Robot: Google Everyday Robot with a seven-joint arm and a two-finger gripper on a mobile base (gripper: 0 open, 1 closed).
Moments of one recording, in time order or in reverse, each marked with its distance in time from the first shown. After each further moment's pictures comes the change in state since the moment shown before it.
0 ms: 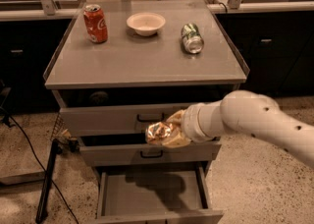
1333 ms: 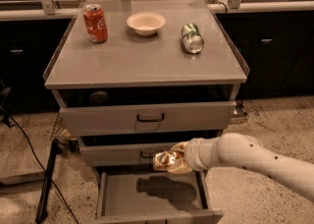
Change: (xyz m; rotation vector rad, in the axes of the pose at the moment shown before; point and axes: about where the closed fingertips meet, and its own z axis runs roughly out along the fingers) arm 0.110 0.049 0.089 -0.038 -0.004 -0.008
